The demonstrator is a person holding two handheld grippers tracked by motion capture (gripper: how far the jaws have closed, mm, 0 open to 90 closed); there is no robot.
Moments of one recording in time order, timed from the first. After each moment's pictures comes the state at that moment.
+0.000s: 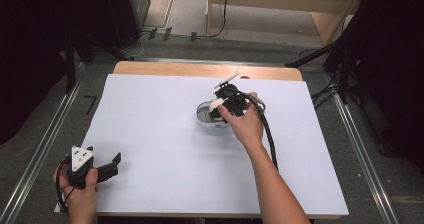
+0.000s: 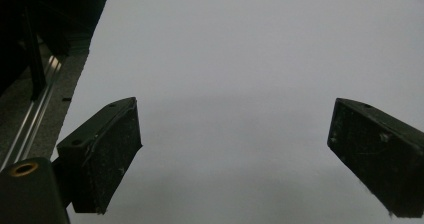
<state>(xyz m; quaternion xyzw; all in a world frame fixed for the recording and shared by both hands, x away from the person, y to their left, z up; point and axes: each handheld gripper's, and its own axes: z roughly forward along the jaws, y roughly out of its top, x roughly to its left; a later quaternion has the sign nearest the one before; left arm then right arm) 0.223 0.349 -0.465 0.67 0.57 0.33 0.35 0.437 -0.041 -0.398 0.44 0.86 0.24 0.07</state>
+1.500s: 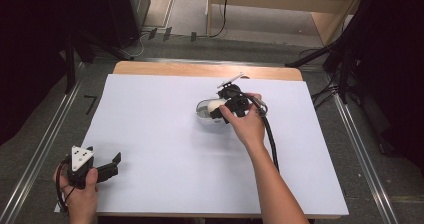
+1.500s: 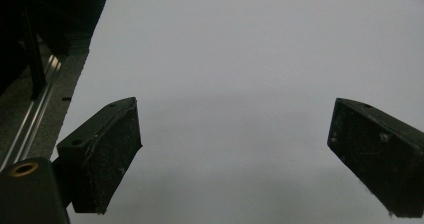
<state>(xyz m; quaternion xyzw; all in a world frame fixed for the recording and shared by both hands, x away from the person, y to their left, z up) 0.223 0.349 -0.465 0.67 0.57 0.33 0.35 0.433 -0.048 -0.397 0.46 0.85 0.26 0.08</state>
